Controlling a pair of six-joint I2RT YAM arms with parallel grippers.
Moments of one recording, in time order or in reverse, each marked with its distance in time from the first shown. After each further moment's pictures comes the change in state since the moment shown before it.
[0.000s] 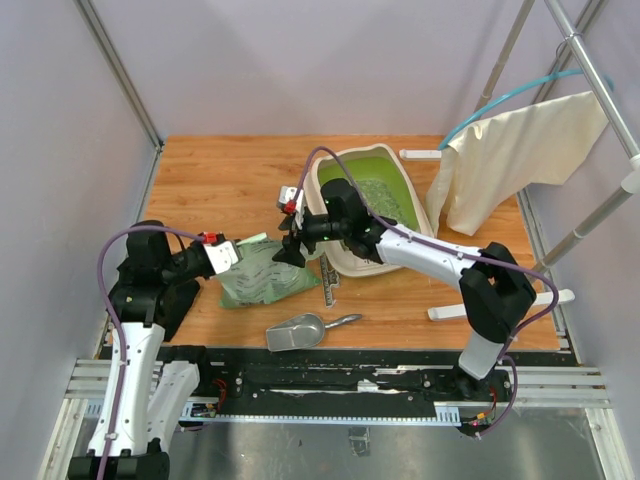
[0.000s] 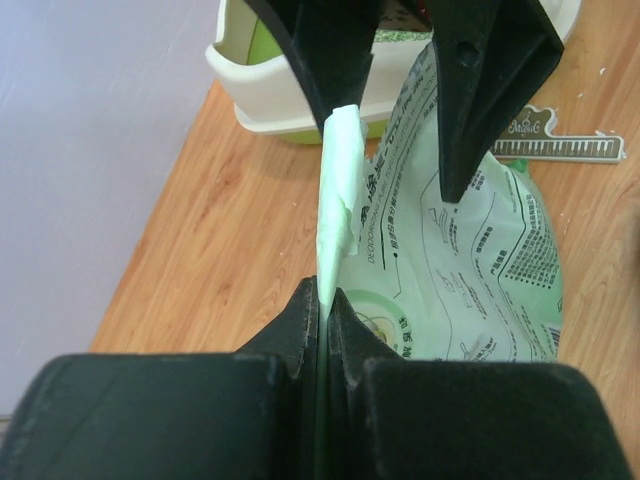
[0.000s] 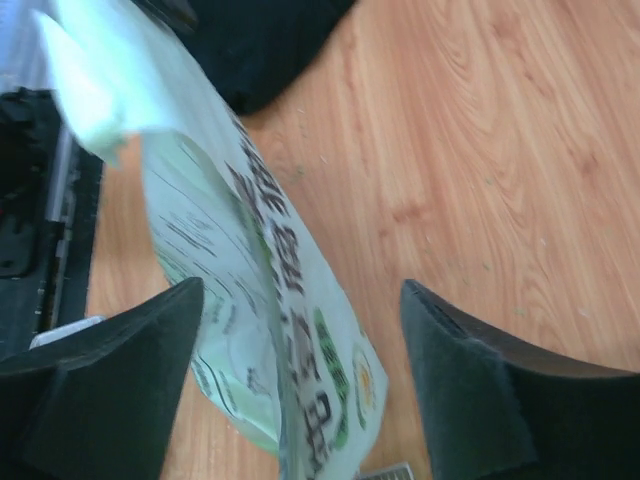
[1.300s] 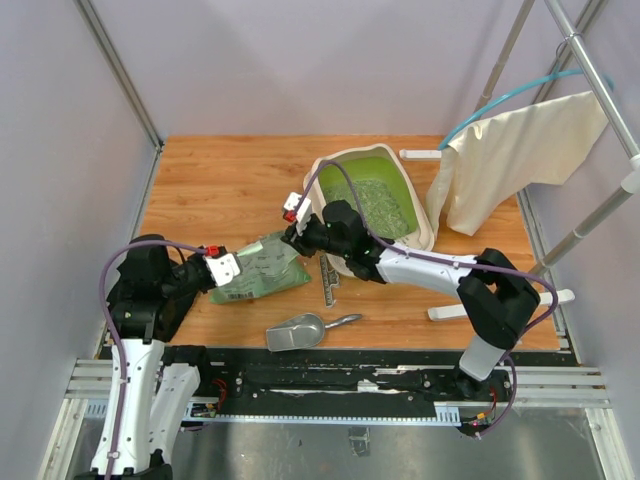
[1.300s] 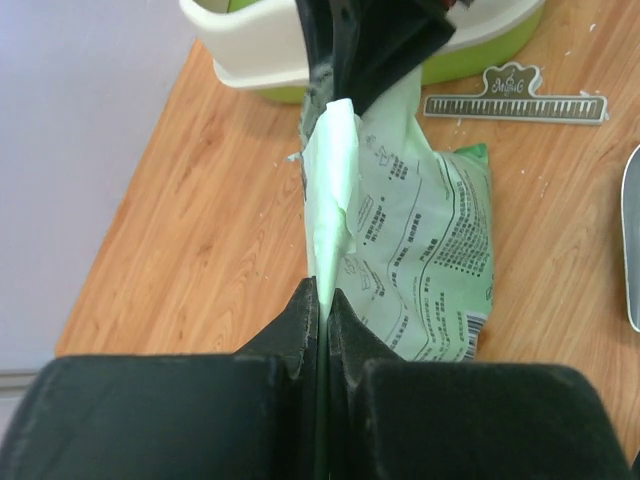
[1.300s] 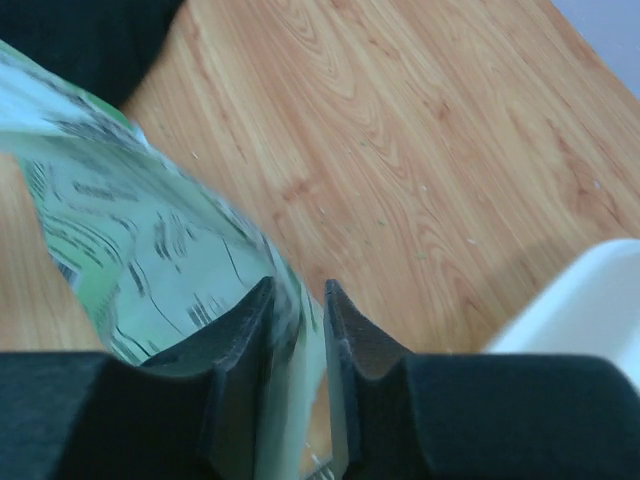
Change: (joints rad) left arm 0.000 -0.089 -0.026 -0.128 -0.068 0.018; right arm 0.071 -0.008 -0.147 0.269 0.383 0.037
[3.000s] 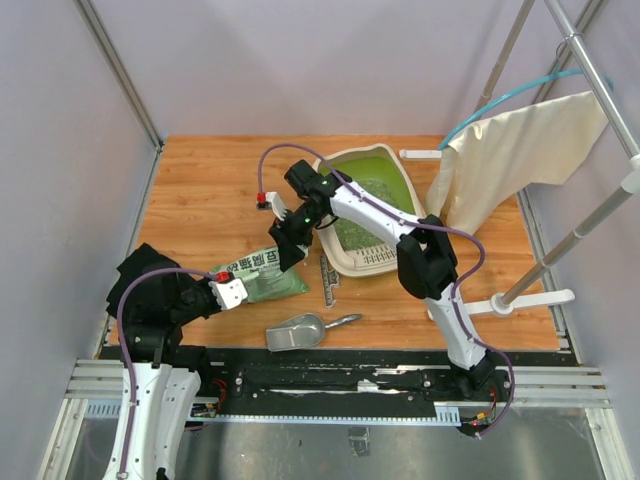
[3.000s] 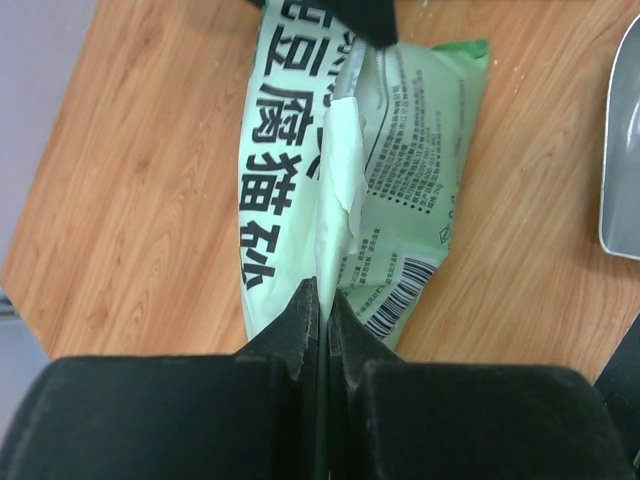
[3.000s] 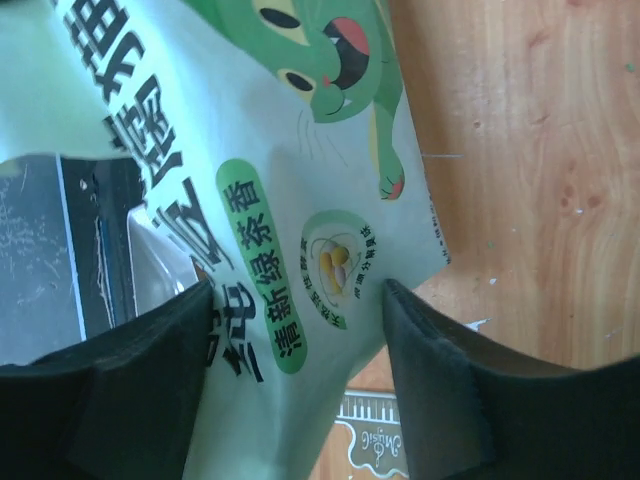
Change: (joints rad) left arm -0.025 -0.191 -0.211 -0.082 -0.145 0.029; right arm -0.138 0.573 0.985 -1.312 -0.618 -0.155
